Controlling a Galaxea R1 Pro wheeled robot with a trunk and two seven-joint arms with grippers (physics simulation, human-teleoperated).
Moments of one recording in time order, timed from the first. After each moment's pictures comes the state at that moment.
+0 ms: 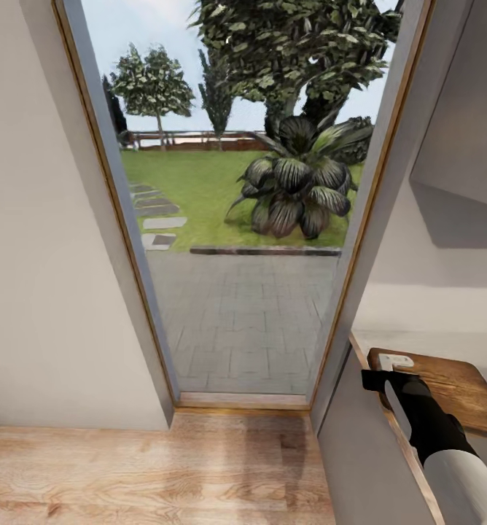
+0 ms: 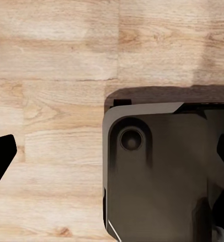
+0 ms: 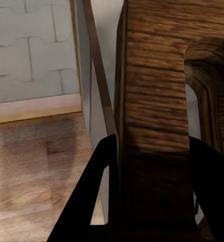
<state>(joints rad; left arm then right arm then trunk) 0.01 0.04 0.01 -0.35 0.00 -0.13 0.00 -0.63 -0.17 -0.14 -0.86 -0.01 0.61 -0.02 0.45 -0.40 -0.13</state>
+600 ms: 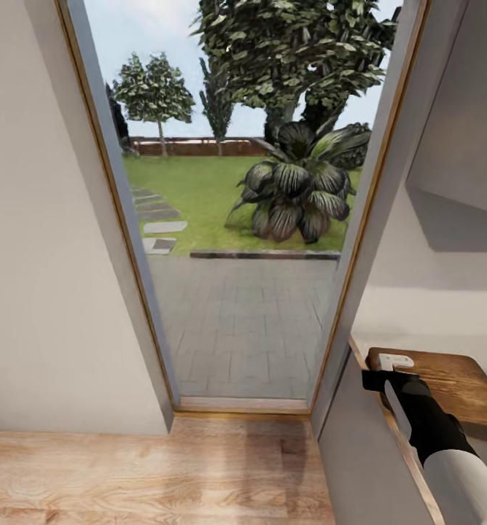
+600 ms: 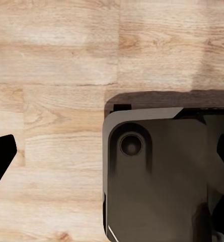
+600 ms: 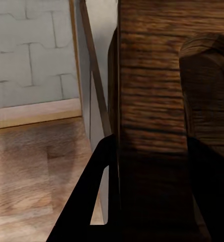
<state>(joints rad) 0.01 0.04 0.01 -0.35 0.00 -0.13 0.00 -0.63 -0.17 -0.14 -0.86 -0.01 0.61 -0.03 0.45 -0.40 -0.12</state>
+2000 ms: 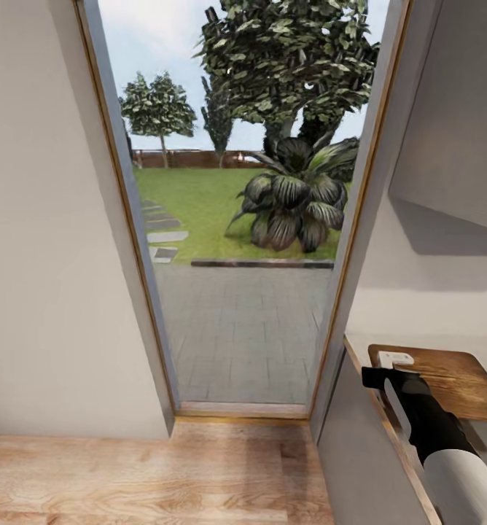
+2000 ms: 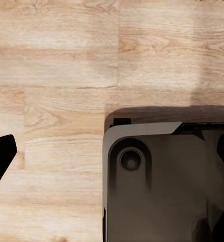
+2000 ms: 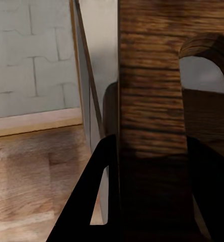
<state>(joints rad) 0.01 0.04 0.01 -0.35 0.00 -0.13 0.00 -0.63 -0.17 -0.13 -0.88 -0.01 0.61 -0.03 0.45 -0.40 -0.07</state>
